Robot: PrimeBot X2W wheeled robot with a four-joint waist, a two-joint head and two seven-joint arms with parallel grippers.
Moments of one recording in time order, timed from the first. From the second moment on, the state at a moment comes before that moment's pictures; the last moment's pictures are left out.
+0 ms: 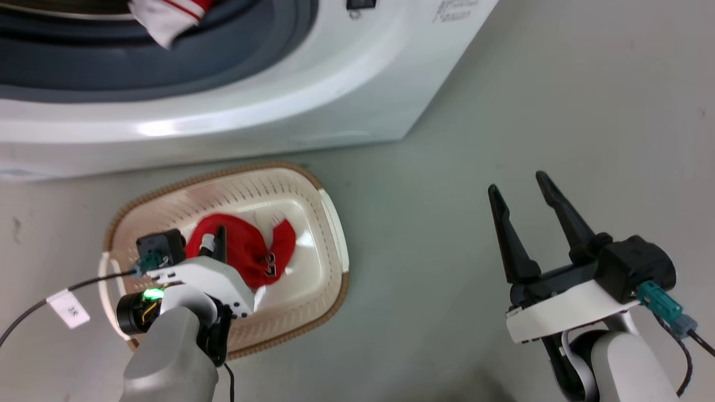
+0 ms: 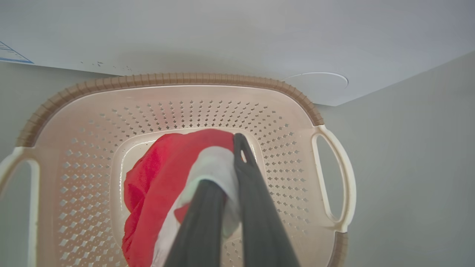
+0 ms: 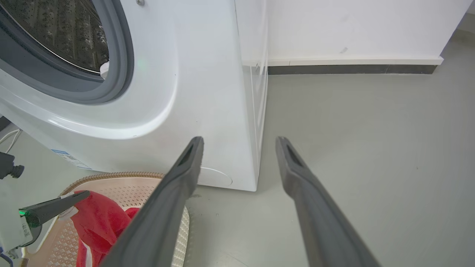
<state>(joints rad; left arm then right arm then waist) -0.57 0.13 -0.10 0.97 -0.42 -0.08 -0.26 -0.17 -0.05 0.17 -0.04 0.13 0.13 -0.12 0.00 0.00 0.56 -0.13</state>
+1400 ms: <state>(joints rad) -0.31 0.07 0.07 0.62 -0.31 -0.08 -0.26 -0.08 -0.05 0.14 0.02 0.11 0.13 -0.10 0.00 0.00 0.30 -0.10</state>
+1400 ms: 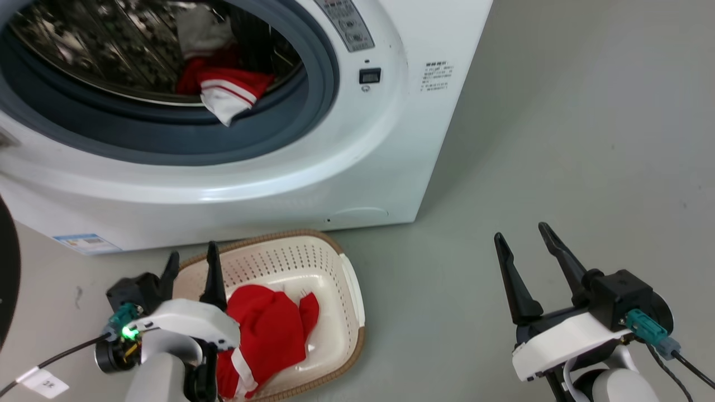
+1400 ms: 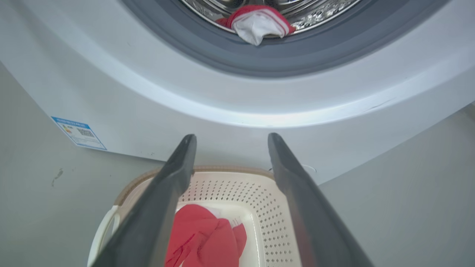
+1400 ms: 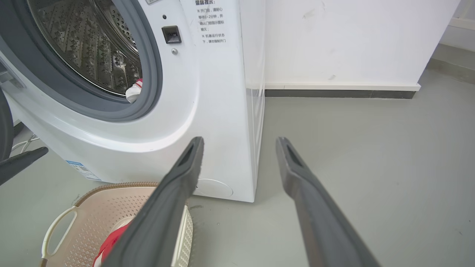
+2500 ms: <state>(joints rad) -1.08 0.45 -0.02 0.99 -0.37 -0.13 0.28 -0.13 -0.05 0.21 0.06 0.22 0.13 -0.19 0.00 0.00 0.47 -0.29</state>
